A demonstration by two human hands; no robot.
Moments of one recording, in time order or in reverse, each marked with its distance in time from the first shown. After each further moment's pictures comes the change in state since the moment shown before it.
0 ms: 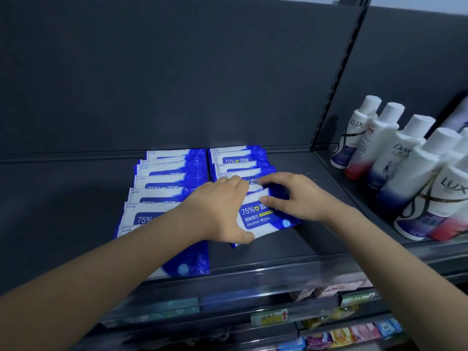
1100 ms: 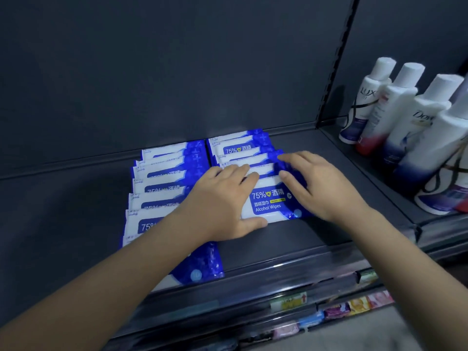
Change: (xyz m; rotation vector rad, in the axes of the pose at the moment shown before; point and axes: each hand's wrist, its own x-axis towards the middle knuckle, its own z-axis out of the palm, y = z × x) left_hand 0.003 -0.020 0.016 0.087 0.103 0.144; right_hand -0.019 -0.011 0.007 -0.221 0.256 0.096
